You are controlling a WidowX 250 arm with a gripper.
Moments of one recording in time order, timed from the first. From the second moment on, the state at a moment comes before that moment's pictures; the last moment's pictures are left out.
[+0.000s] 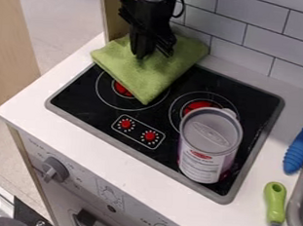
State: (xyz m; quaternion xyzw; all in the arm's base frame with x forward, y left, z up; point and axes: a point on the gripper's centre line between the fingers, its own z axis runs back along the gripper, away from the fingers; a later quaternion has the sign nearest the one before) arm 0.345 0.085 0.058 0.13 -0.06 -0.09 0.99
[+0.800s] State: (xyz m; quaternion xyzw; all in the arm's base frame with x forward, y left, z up) arm 0.343 0.054 0.036 0.12 -0.05 -0.07 0.99
